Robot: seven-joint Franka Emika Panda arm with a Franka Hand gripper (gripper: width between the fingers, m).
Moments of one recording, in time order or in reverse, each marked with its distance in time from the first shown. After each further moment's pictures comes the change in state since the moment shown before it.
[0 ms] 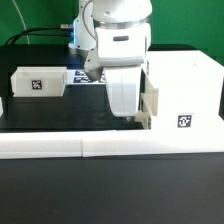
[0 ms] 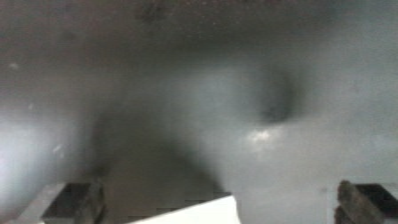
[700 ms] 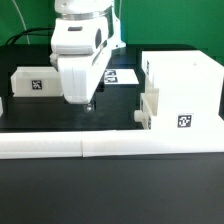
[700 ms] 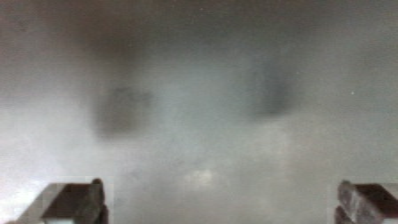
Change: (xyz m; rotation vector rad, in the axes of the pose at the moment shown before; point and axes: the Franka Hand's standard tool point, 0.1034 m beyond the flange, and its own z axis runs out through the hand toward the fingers) arm -0.057 -0.022 -0.010 -0.034 -0.013 0.086
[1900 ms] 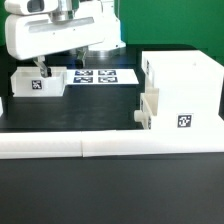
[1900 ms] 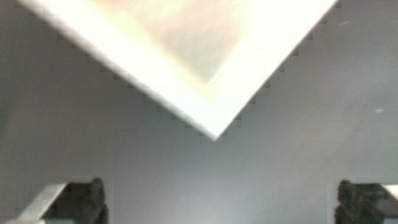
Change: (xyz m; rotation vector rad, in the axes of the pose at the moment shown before) arm -0.075 -0.078 -0.024 -0.126 0.018 0.754
